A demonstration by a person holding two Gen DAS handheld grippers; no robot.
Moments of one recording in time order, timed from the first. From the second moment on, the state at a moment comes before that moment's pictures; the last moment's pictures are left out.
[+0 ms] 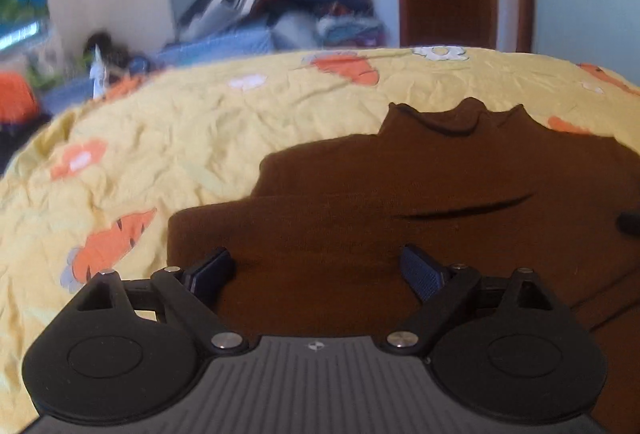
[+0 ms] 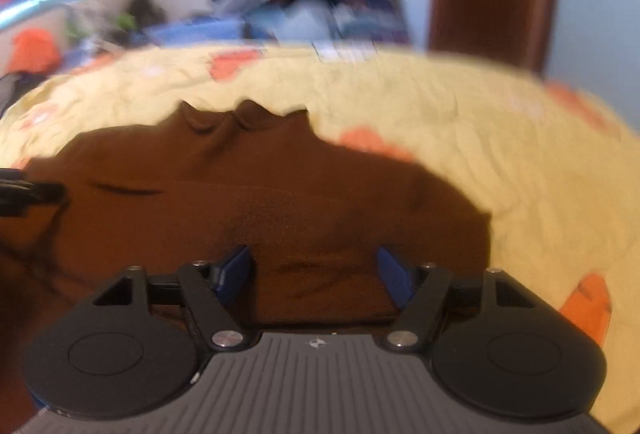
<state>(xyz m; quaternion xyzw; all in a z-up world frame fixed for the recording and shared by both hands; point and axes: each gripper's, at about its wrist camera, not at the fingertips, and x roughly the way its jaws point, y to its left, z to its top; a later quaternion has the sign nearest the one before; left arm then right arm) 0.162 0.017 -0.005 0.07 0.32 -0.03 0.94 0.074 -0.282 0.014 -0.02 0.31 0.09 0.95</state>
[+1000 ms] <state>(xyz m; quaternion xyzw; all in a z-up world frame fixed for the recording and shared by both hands) 0.162 0.030 -0.003 0.02 0.34 -0.03 0.94 0.091 -0.273 0.012 -0.01 0.34 0.08 0.94</state>
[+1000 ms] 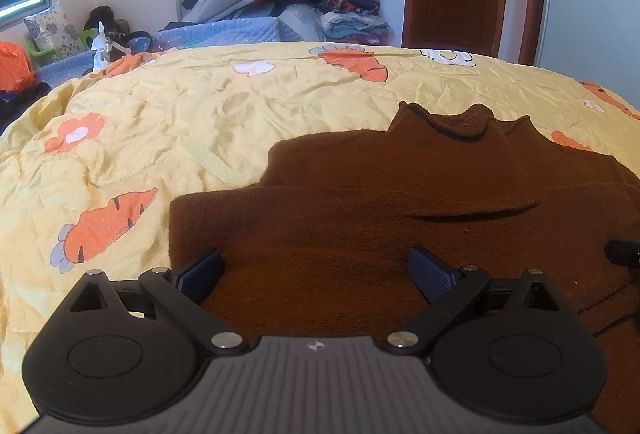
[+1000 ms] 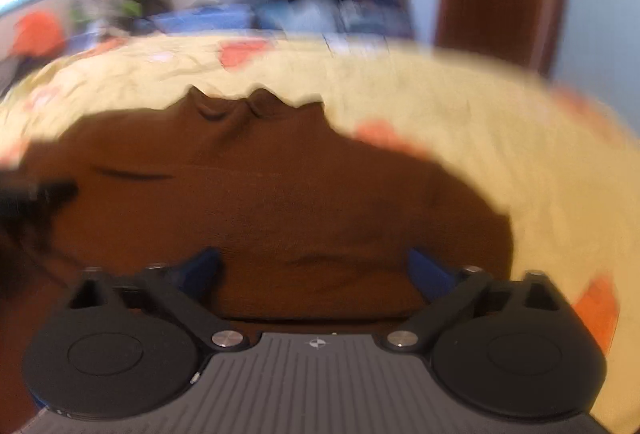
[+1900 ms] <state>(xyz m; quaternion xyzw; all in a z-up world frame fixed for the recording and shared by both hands) 0.081 0.005 0.011 0.06 0.34 -0.11 0.93 -0.009 -0.271 0.032 0.05 0.32 0.10 0.94</state>
